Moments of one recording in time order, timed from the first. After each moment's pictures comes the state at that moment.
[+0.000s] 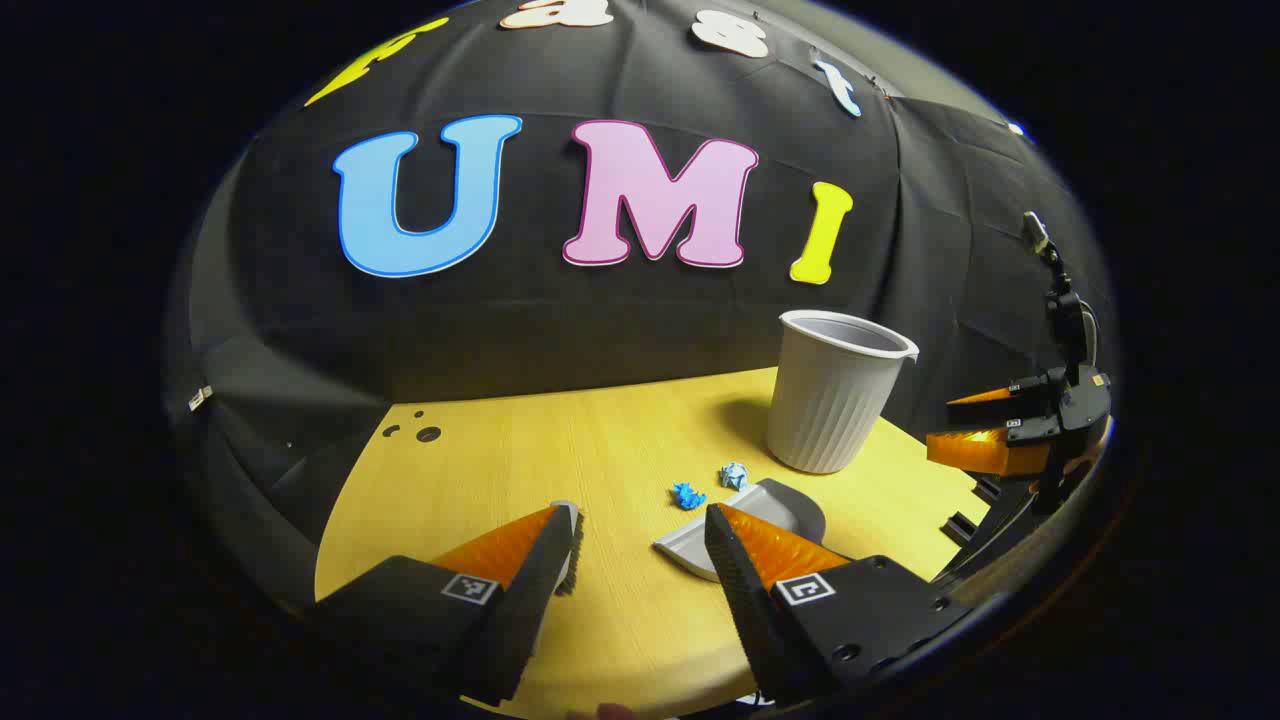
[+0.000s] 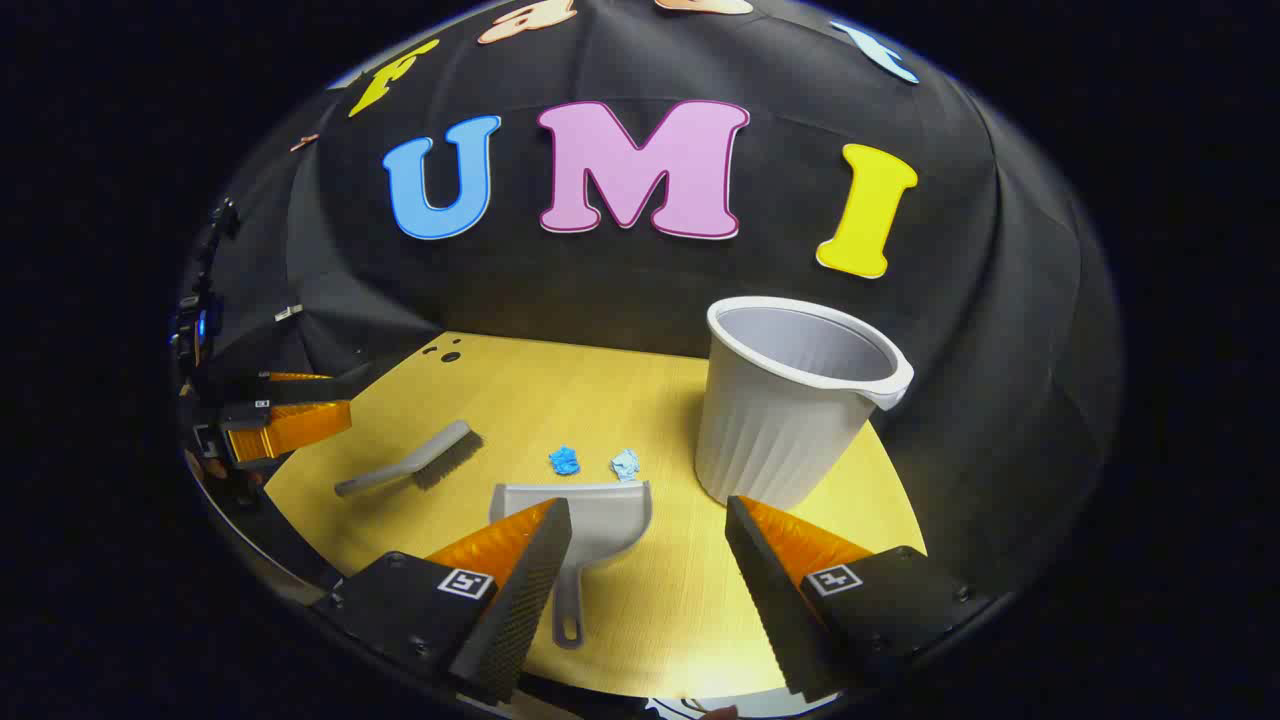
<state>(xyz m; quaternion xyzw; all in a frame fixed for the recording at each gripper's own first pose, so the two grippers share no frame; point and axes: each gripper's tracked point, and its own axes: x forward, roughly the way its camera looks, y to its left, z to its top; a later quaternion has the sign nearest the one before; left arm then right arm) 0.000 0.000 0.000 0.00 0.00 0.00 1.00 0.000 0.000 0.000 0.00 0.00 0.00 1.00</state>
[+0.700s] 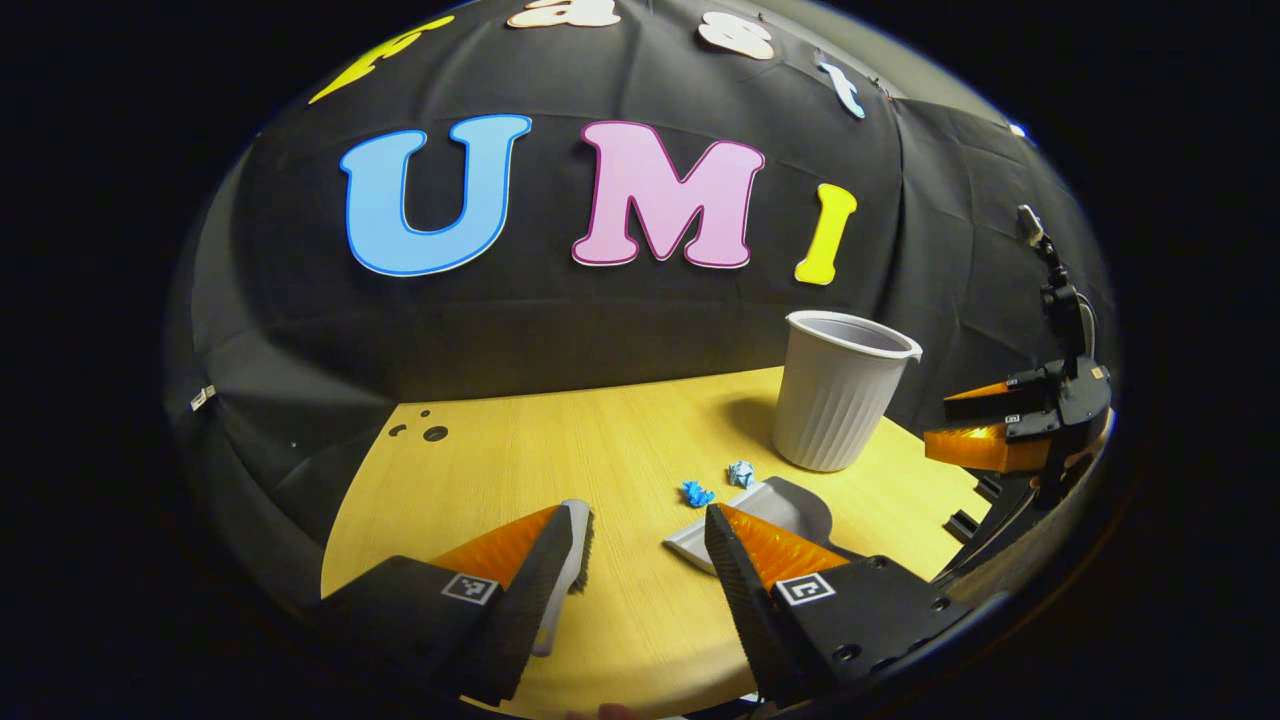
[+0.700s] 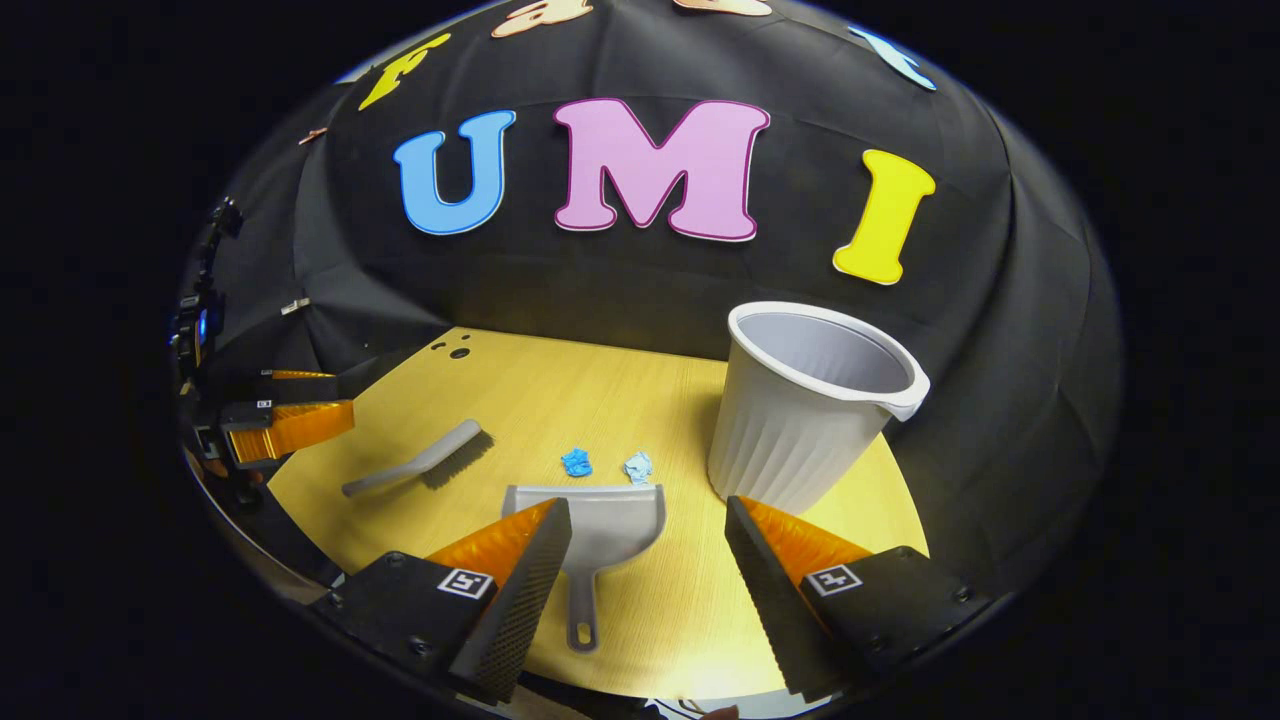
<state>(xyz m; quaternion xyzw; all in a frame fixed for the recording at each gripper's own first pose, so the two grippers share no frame) -0.008 0.011 0.001 0.00 0.01 0.00 1.00 0.193 0.001 -0.133 0.01 0.02 0.01 1.00</state>
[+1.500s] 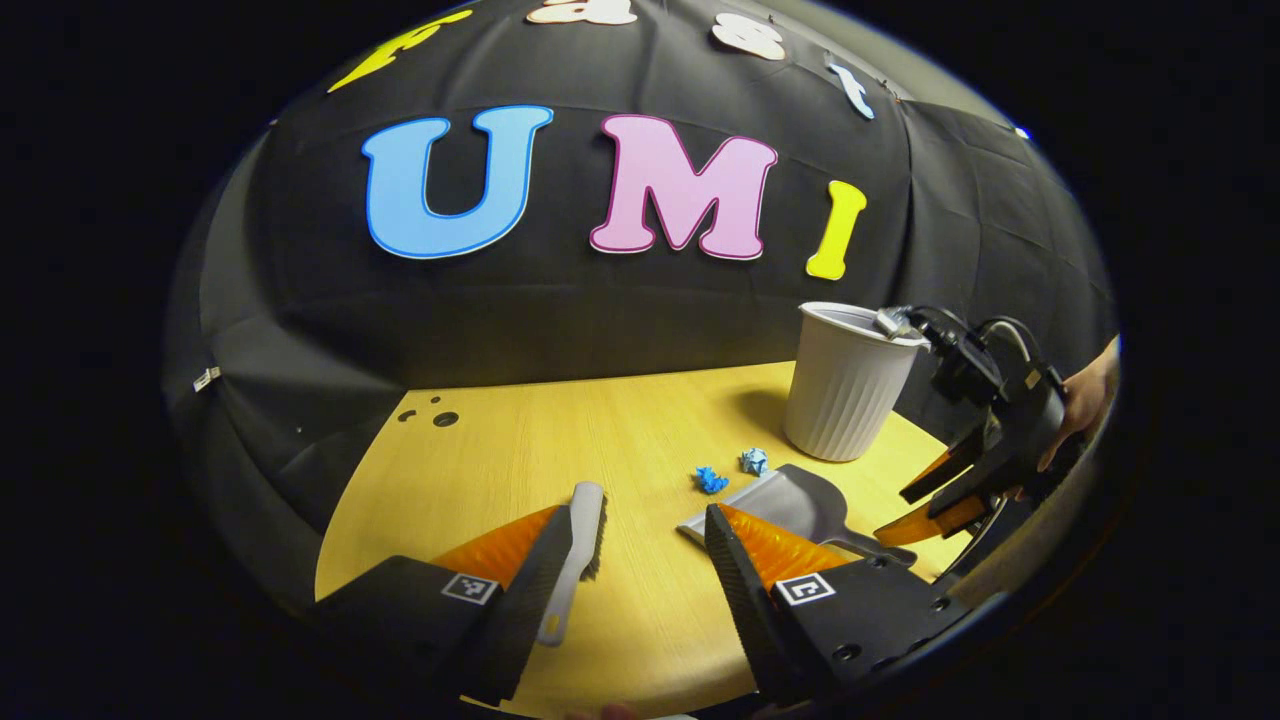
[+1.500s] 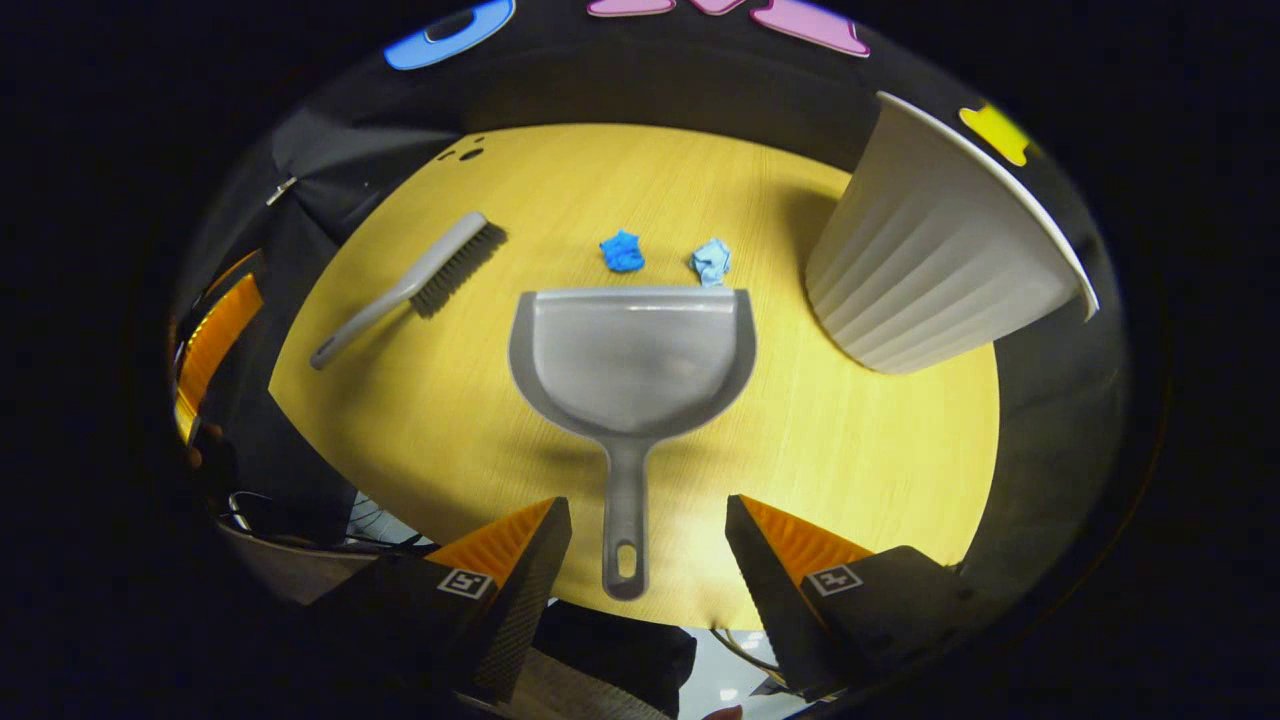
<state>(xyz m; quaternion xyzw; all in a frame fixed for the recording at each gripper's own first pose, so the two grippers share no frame) -0.014 0.031 -0.029 -0.01 0.01 0.02 1.00 0.417 0.071 -0.376 -0.02 0.37 0.07 0.93</state>
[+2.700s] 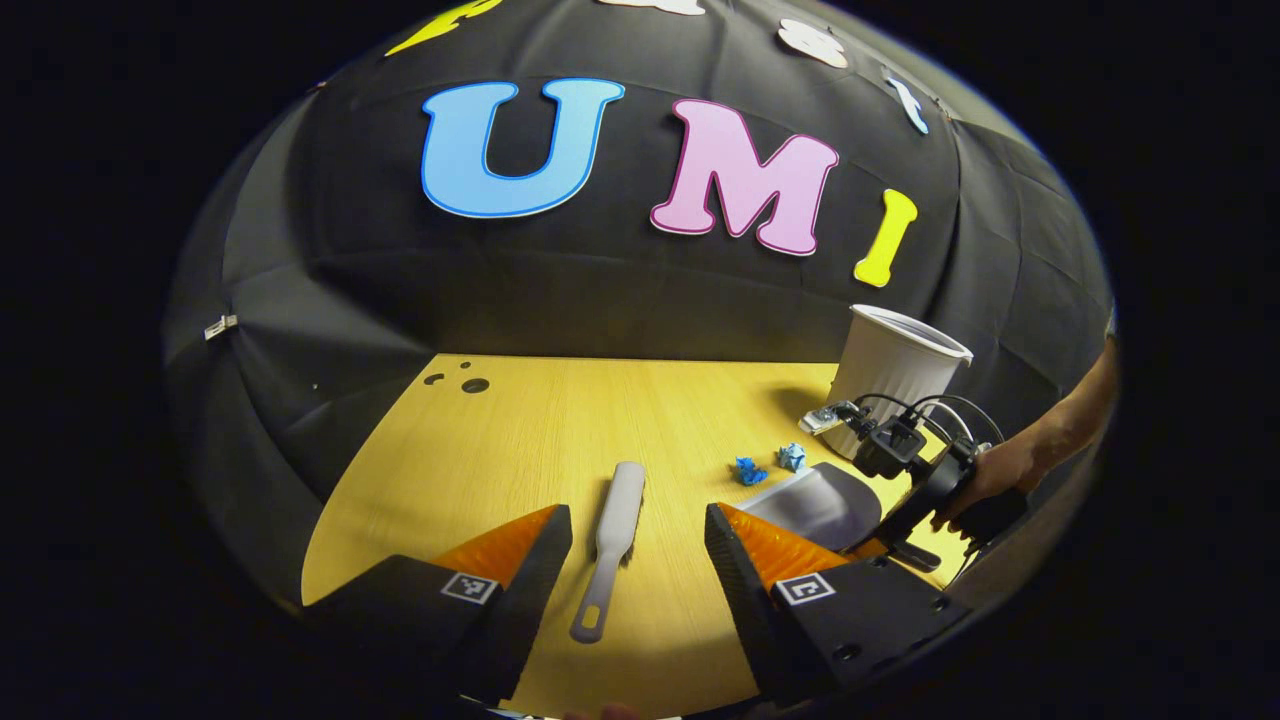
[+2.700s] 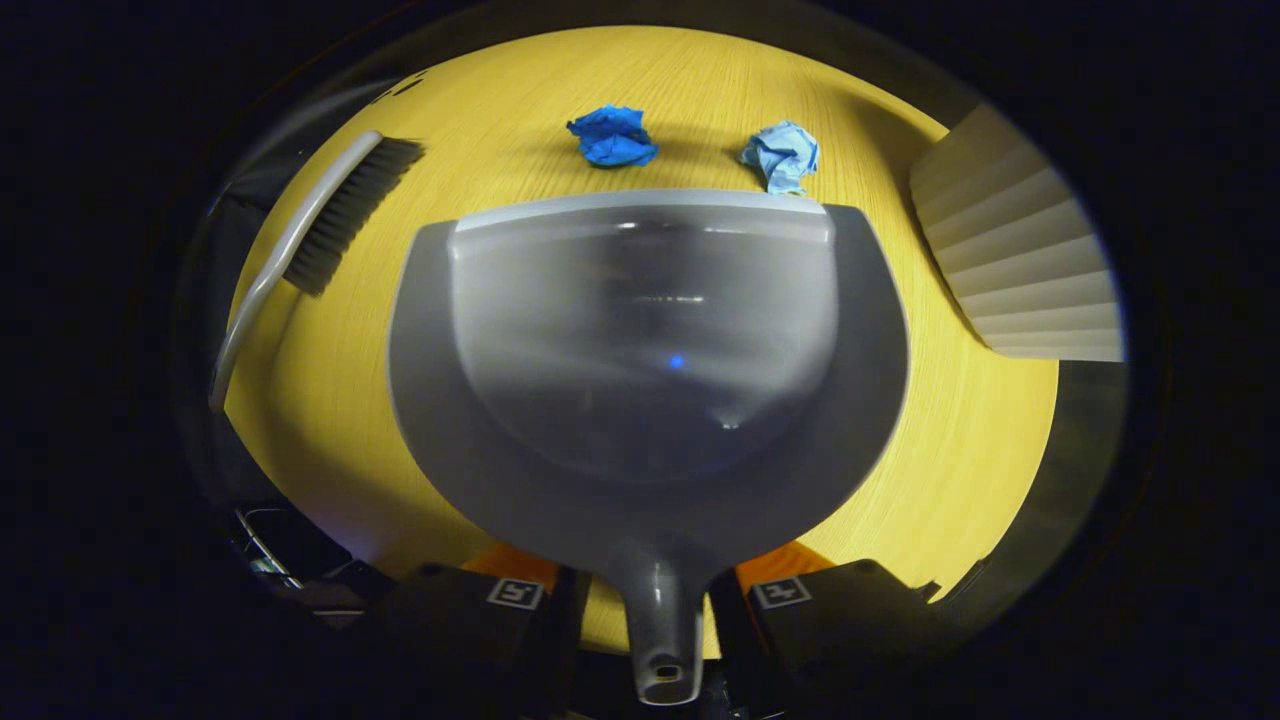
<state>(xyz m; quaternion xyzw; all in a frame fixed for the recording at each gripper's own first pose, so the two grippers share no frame) -0.004 0.075 -0.048 -0.06 0.02 0.04 1.00 0.482 0.093 -0.454 -0.01 0.50 0.04 0.87</state>
